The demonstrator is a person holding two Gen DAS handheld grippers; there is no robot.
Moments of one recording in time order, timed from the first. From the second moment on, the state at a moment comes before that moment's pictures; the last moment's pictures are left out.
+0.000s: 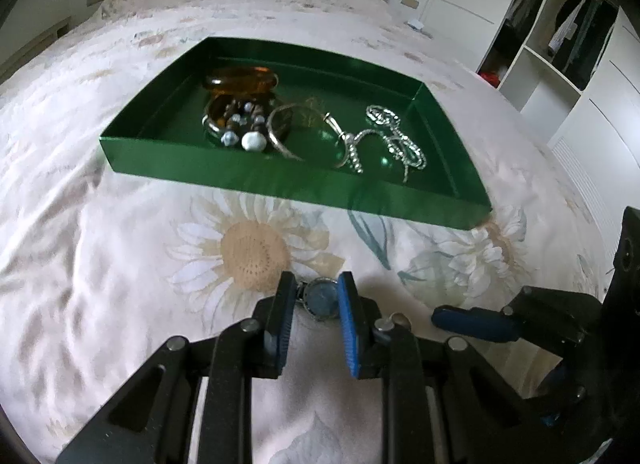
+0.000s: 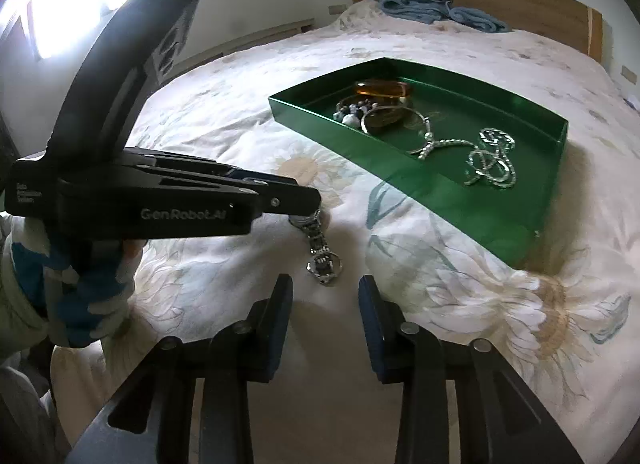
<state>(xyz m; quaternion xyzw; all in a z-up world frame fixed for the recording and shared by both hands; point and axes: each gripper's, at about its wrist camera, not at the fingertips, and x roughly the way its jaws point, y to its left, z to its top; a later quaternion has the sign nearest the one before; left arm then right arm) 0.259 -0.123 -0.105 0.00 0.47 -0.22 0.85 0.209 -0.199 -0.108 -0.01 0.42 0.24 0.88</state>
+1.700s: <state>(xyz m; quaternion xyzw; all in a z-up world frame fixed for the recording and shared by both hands) 0.187 -0.106 -0.062 0.00 0.45 -0.20 0.87 0.124 -0.225 -0.069 -0.02 0.39 0.19 0.90</state>
